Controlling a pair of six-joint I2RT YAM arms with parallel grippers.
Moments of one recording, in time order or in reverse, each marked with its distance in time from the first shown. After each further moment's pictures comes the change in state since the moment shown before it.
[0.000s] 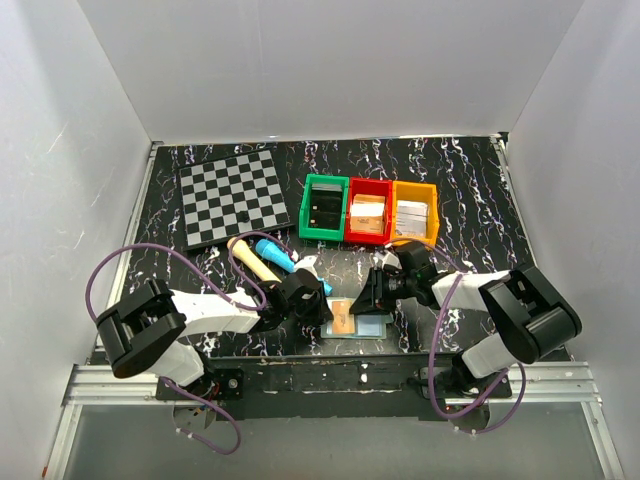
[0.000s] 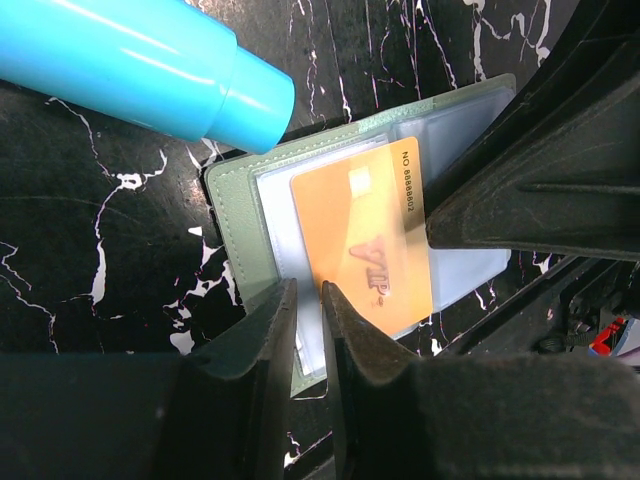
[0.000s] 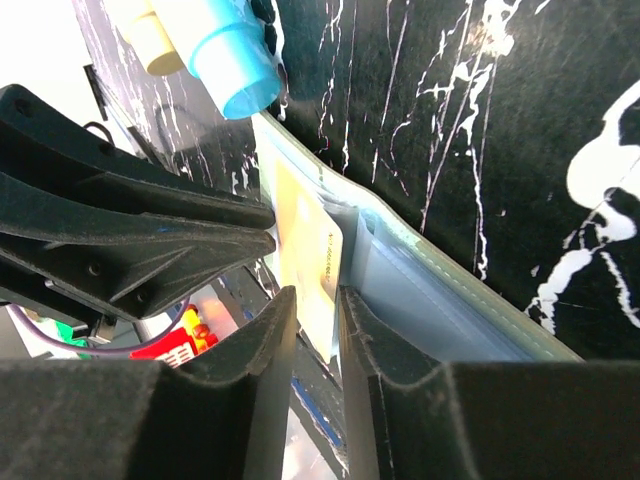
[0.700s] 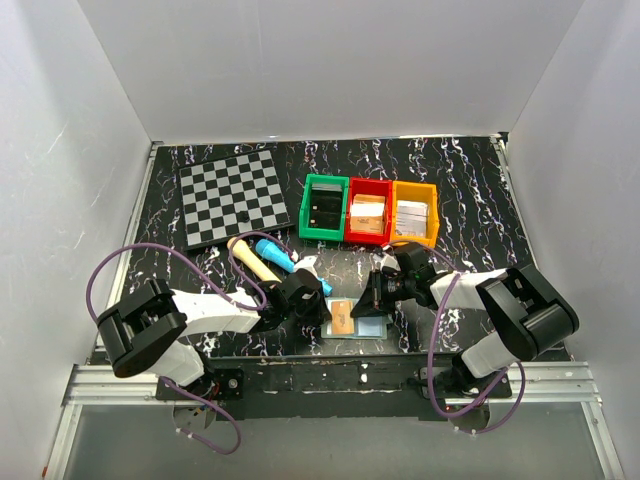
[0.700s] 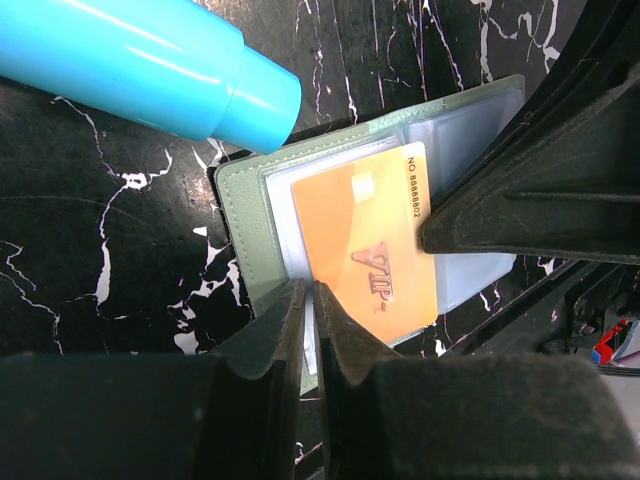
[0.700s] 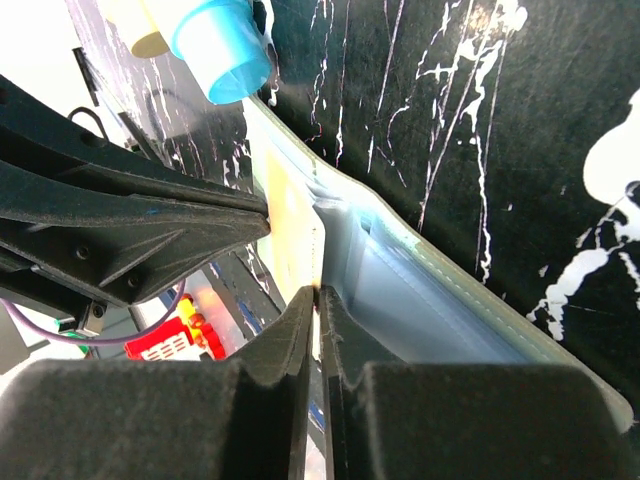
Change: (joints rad) left arm 0.000 0.005 0.000 -0.001 -0.001 0.000; right arm 0.016 0.023 0.000 -0.004 -0.016 -0.017
